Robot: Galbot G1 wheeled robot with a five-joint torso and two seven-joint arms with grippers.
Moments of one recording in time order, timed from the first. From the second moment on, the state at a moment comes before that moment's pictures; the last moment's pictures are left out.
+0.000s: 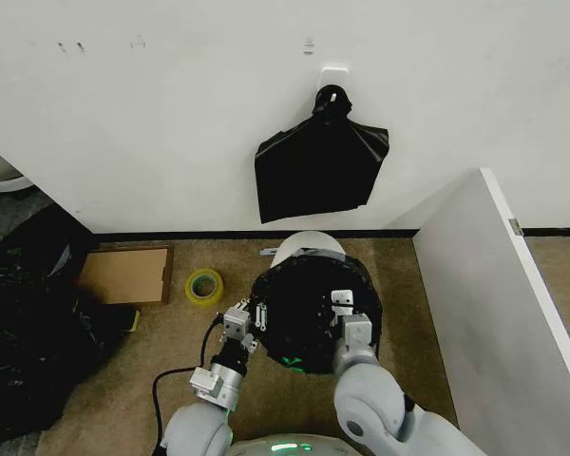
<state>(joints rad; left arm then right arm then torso) 1.44 -1.27 -0.17 -2.01 -0.15 -0.26 -0.05 -1.10 1.11 -0.17 2.14 0.65 -0.50 0.86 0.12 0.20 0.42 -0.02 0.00</state>
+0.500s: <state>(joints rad) 1.47 -1.27 -0.17 -2.08 -0.14 -0.27 -0.03 -1.04 1.16 -0.24 2.05 0.72 -0.62 0.91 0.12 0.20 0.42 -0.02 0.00</state>
